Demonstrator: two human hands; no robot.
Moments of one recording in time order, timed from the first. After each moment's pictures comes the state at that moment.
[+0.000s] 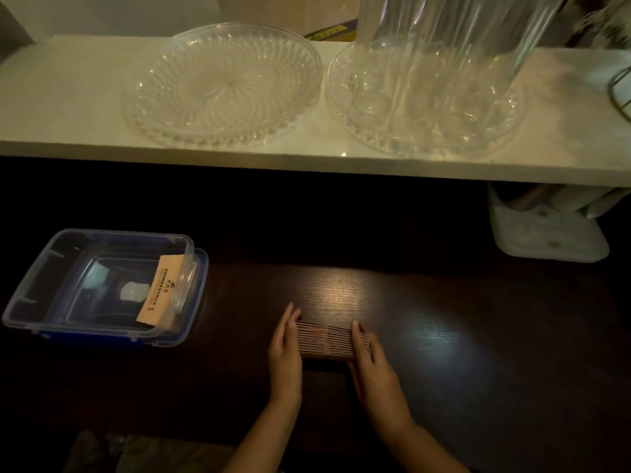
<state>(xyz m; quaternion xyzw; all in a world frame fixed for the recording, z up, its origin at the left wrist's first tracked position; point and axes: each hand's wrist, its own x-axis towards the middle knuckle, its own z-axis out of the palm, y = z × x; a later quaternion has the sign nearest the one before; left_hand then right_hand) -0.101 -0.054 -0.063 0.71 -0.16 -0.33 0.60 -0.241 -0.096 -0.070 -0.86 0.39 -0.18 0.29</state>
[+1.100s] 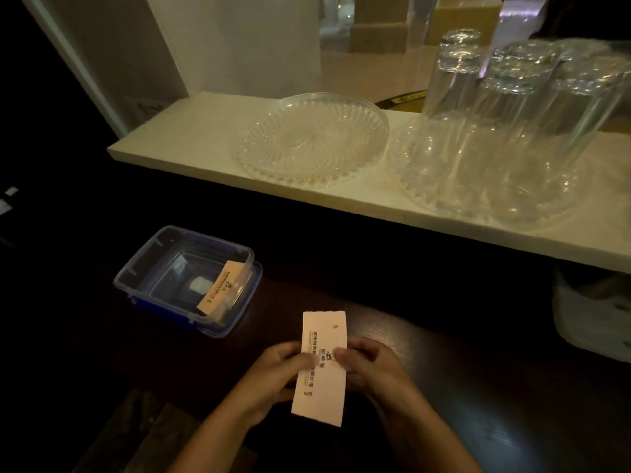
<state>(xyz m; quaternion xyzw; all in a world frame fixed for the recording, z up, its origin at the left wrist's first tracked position) -0.077 -0.021 0.039 0.69 -0.10 -0.52 0.50 -0.199 -0.146 0.020 -0.51 0.36 -0.04 0.78</state>
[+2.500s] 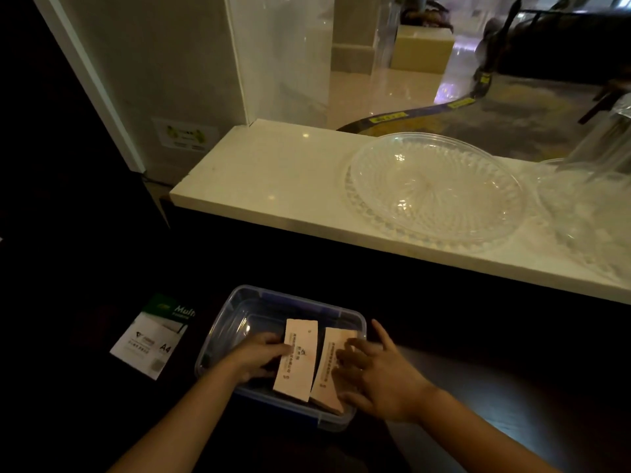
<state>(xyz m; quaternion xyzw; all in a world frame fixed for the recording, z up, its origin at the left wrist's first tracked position) 0.267 0.028 -0.024 0.74 -0.14 -0.56 0.36 0.048 -0.098 0.022 -0.99 0.05 0.09 0.03</state>
